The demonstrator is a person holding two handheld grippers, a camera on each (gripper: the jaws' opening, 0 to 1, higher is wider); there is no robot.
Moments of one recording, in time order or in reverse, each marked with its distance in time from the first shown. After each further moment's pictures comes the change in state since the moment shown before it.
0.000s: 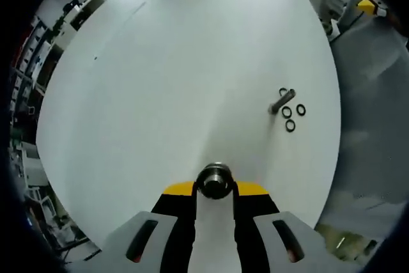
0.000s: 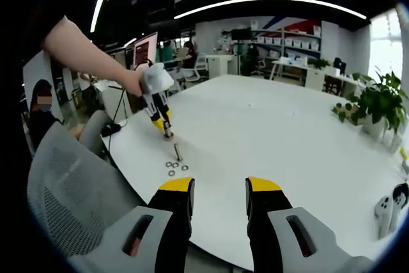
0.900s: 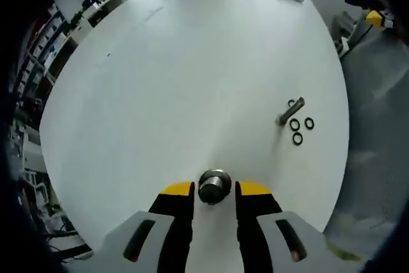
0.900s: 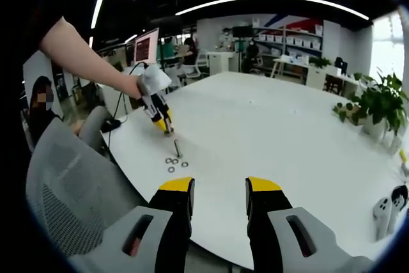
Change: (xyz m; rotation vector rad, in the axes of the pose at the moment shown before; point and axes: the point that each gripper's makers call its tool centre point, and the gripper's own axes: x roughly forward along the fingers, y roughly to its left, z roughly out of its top) left arm -0.004 -0.001 0.002 -0.088 -0.119 0.063; right arm 0.002 0.002 -0.004 -0.017 0.023 0.004
